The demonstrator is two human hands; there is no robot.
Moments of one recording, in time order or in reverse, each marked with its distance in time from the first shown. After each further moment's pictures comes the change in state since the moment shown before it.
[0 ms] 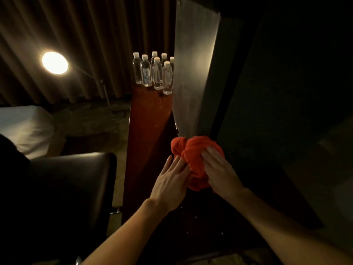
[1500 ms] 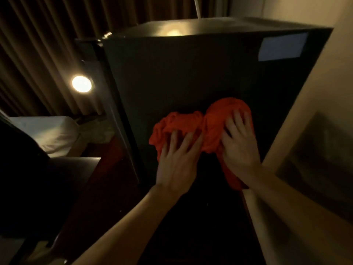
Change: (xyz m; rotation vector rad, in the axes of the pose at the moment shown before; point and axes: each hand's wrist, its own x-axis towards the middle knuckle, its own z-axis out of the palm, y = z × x) left_hand 0.154 0.236 -0.018 0.465 0.273 -0.259; right_hand -0.047 0.249 -0.111 -0.037 0.343 0.004
